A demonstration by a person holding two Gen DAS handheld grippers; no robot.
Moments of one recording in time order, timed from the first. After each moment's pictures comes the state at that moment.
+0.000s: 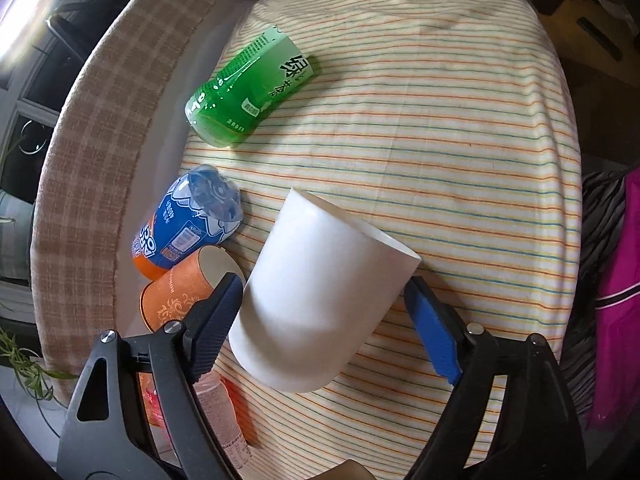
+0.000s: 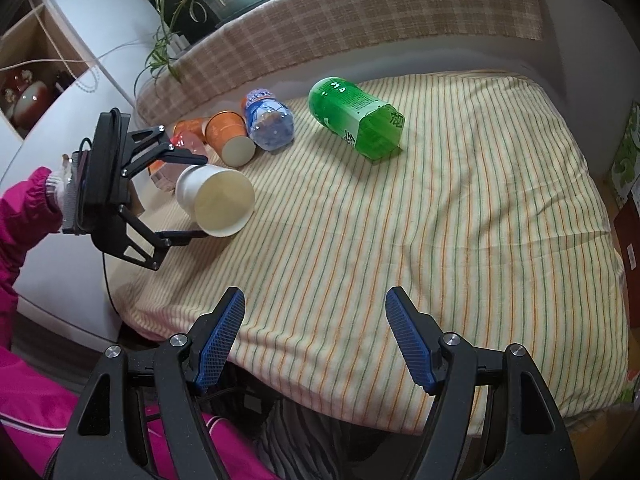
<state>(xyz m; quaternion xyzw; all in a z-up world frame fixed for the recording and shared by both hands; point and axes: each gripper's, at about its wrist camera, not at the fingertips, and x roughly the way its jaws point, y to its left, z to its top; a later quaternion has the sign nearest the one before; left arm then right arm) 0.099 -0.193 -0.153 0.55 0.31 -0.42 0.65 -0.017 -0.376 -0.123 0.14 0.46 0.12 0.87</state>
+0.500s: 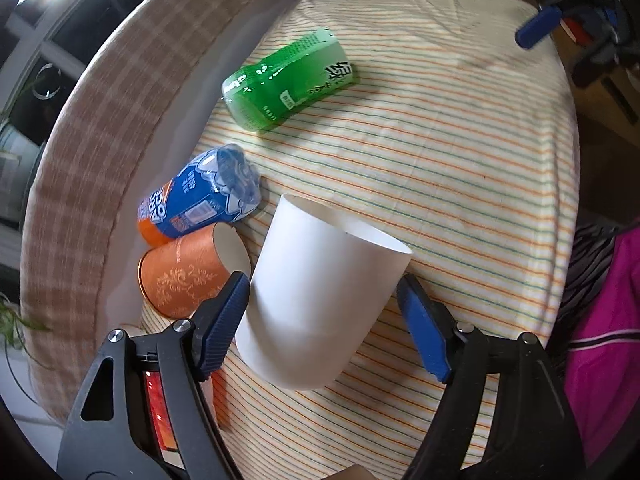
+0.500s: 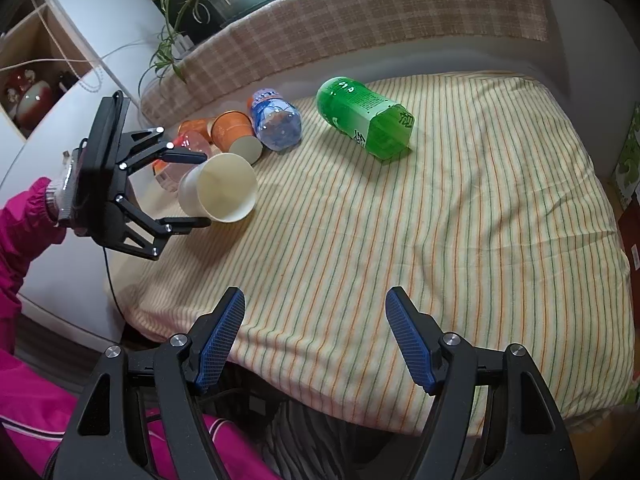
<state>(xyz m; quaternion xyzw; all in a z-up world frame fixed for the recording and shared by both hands) 0.114 -0.184 -0.135 0.48 0.36 -0.40 0.69 -0.017 -0.370 -0.123 0.14 0.46 0.12 0.87</state>
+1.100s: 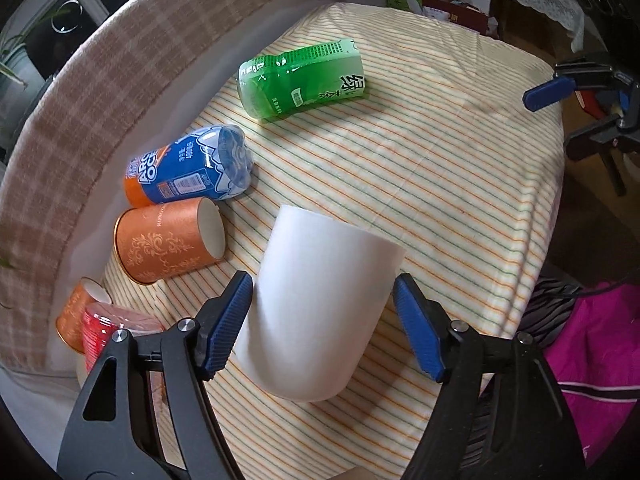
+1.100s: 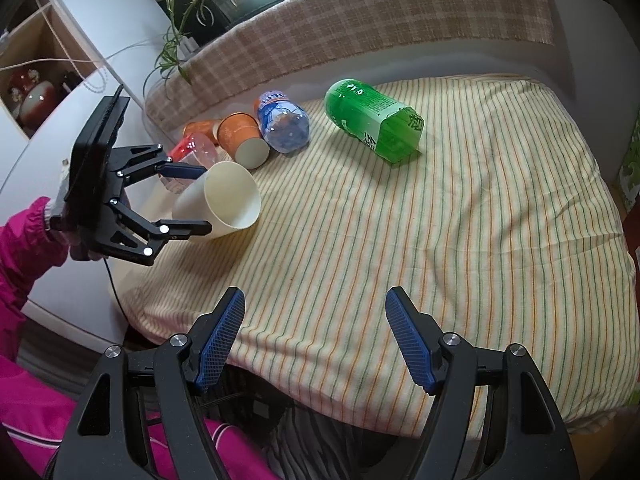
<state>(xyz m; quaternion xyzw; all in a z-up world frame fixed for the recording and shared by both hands) 0.115 -0.178 -0.126 0.38 0.42 -0.40 0.72 -0.014 -0.365 -0.123 0.14 0.46 0.13 0.87</state>
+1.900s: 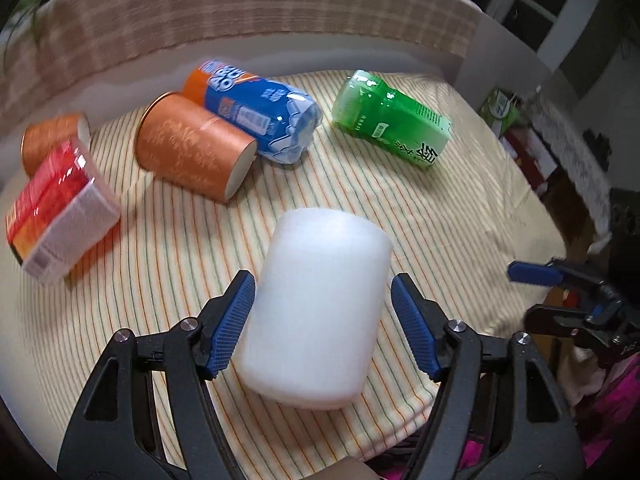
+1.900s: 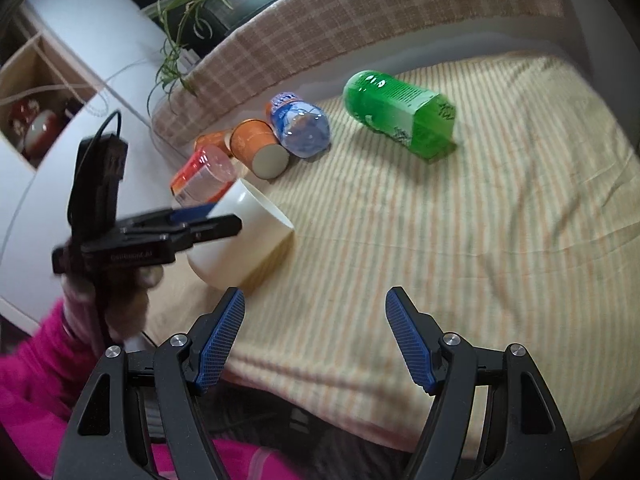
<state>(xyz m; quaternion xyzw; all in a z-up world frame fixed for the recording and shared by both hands) 0.139 -0.136 -0.125 0.06 0.52 -0.30 0.80 0.012 -0.345 -0.136 0.22 0.45 0.15 0.85</state>
